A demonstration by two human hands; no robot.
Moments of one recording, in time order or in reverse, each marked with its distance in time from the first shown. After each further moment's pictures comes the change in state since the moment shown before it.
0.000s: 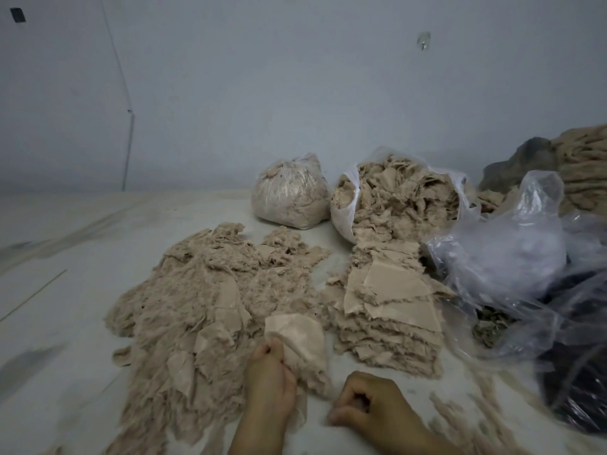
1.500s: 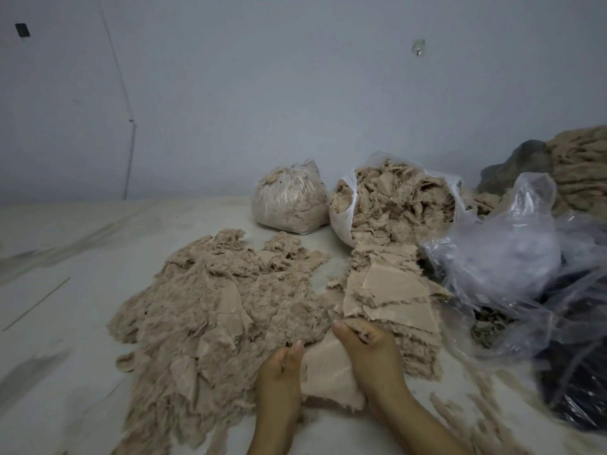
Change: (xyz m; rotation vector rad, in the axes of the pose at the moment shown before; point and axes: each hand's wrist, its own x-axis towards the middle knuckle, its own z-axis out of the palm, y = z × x) left_hand 0.011 -0.032 -0.014 0.355 -0.110 0.259; right_hand 0.044 -0.024 0.008 0.397 0.572 0.079
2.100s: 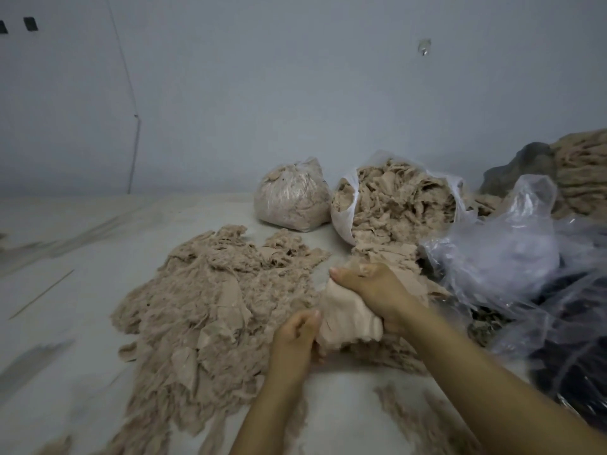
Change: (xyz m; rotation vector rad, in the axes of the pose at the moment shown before) left_hand -0.001 0.045 0.018 -0.106 -0.216 0.077; right_hand 0.052 -0.074 -0.023 -0.019 -0.339 0.066
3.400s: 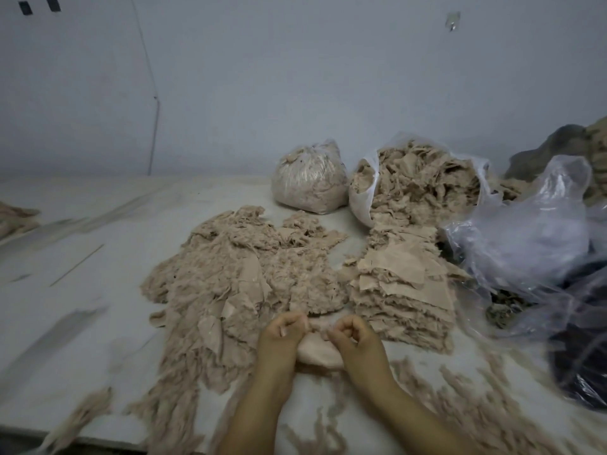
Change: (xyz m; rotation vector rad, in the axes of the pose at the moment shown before) left_hand -0.018 -0.025 -0.044 -0.136 0.179 -0.233; right_hand -0.063 0.095 0.070 -0.075 0.138 -0.011
